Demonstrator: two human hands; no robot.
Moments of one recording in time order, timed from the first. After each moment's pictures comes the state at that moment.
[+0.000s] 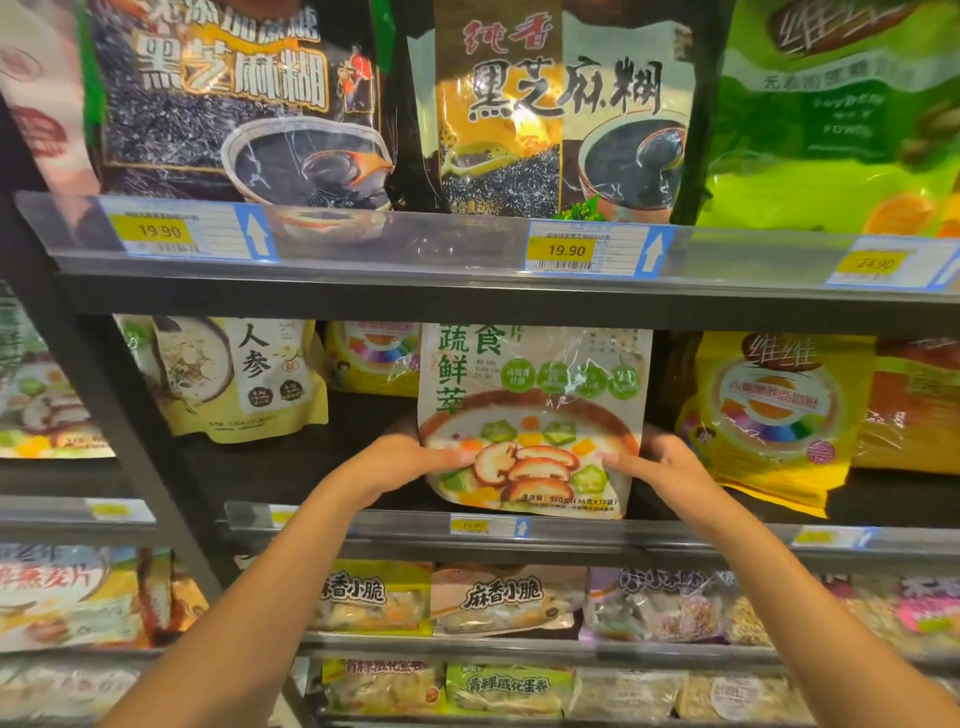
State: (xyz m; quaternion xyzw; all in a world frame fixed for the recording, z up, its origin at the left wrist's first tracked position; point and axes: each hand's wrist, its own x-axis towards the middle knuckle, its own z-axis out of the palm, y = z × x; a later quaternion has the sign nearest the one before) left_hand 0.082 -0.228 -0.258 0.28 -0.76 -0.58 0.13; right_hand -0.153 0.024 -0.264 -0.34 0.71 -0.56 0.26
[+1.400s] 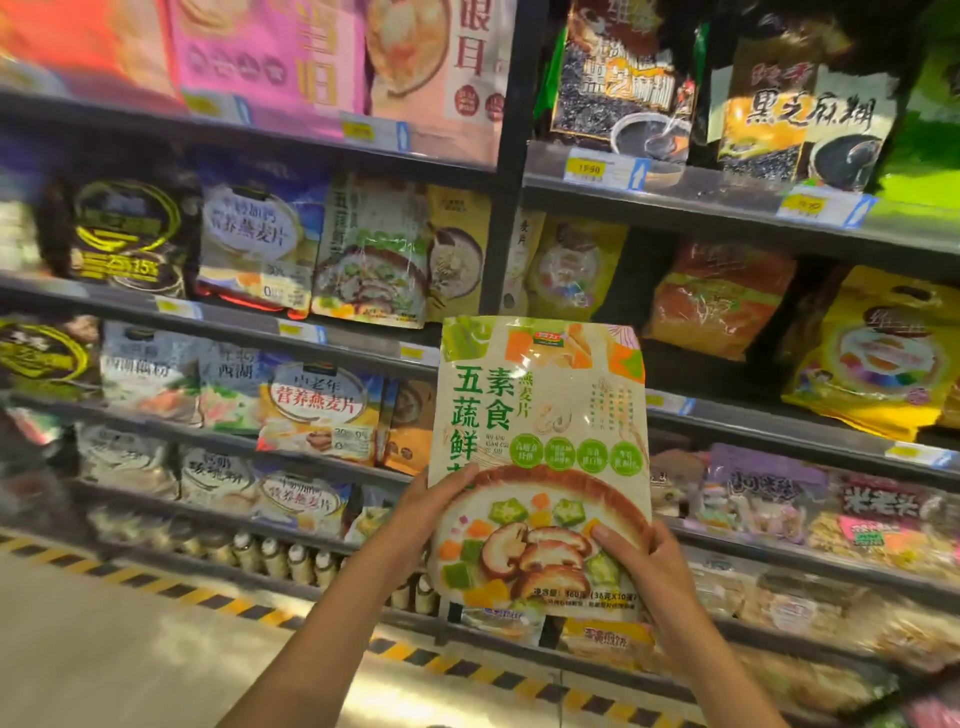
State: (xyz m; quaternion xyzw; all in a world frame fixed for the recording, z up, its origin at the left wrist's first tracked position) left_hand 0.483 -0.130 -0.336 0.31 -0.48 -0.78 0.24; right_hand 0.281 0.070 -0.346 -0.19 0.68 -0.63 0.33
